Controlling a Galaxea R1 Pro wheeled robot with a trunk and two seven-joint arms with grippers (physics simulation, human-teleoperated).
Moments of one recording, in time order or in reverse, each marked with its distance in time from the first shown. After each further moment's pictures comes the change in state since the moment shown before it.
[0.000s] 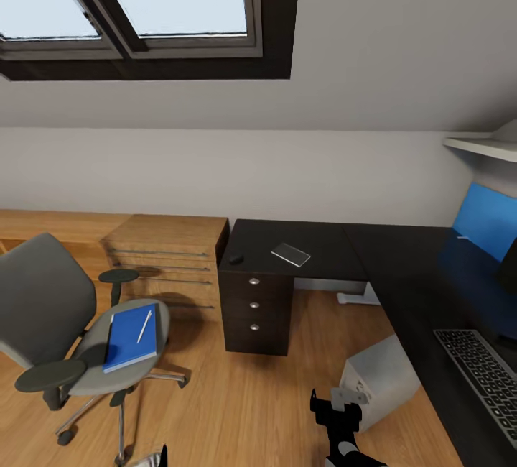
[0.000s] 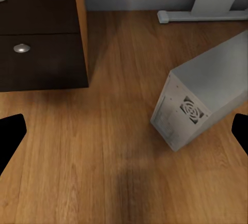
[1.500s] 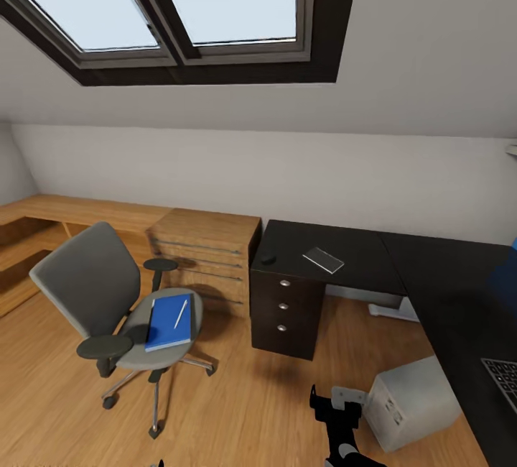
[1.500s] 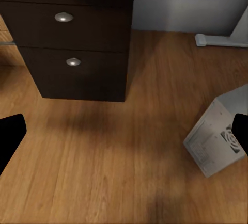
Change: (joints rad) left arm 0.056 0.016 0.007 -0.079 -0.010 0.117 0.000; right arm 0.003 0.002 0.000 0.003 0.003 -0.069 0.001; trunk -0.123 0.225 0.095
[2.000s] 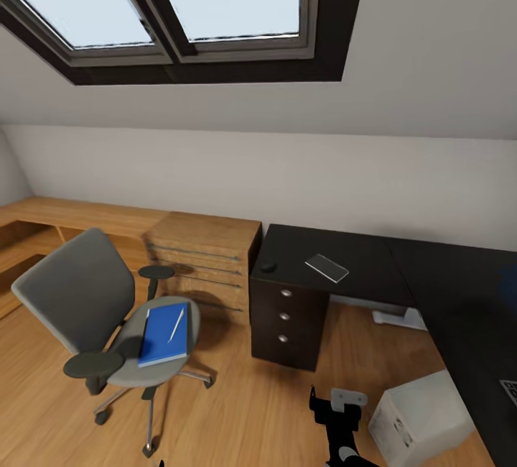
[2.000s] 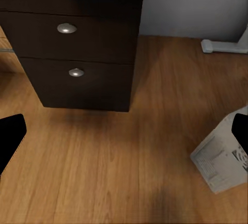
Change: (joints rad) left arm 0.000 -0.002 -0.002 0.002 0.000 0.000 0.000; right arm 0.008 0.001 0.001 0.000 0.003 -0.005 0.004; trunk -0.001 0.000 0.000
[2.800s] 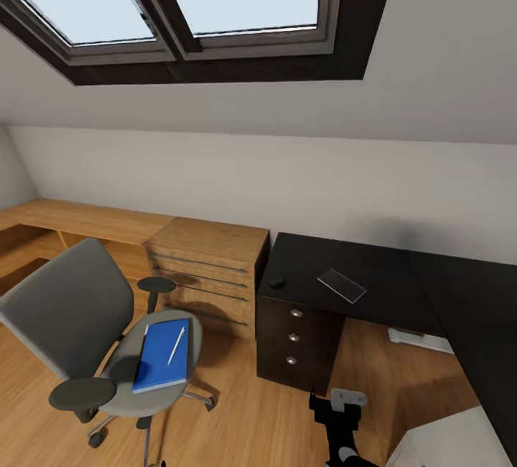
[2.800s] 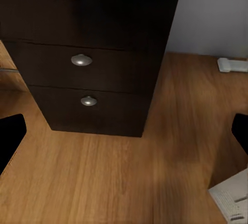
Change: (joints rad) left arm 0.000 -0.004 -0.005 0.001 -0.003 -0.001 0.001; right arm 0.000 0.001 0.001 0.000 -0.003 -0.015 0.000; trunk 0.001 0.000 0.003
